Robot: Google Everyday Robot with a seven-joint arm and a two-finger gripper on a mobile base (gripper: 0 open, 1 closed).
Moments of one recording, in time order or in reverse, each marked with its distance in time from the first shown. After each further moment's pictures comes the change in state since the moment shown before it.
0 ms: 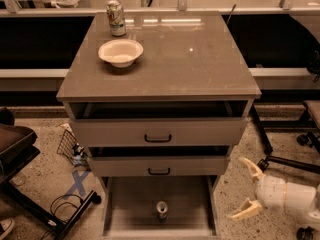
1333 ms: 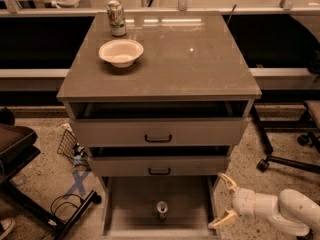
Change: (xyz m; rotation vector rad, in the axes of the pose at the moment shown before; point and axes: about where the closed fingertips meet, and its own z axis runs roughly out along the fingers) arm 0.119 0.014 0.087 -0.080 -0.022 0.021
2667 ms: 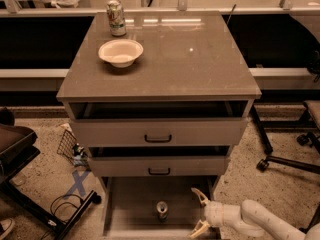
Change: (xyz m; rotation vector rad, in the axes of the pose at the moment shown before) arm 0.128 0.025 0.130 -0.128 -0.105 -0.056
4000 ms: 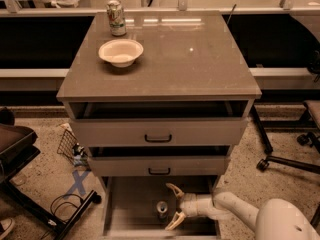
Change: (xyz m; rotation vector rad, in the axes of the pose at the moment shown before) arm 0.001 -0.011 0.109 -0.140 -0.089 -0.027
